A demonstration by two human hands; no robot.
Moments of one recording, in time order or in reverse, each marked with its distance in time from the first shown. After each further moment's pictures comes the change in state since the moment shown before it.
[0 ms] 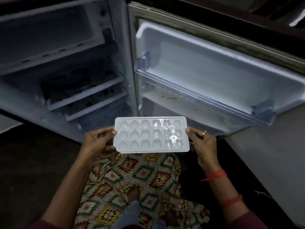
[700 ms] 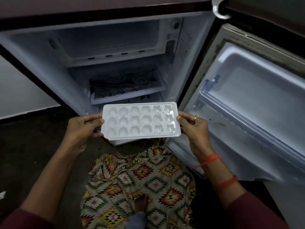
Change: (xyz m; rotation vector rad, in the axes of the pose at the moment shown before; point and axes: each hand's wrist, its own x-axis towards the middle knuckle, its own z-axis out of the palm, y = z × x) left_hand 0.045 0.051 -0.154 -0.059 0.314 0.097; right_hand 0.020 -0.054 0.210 -0.101 -0.337 -0.089
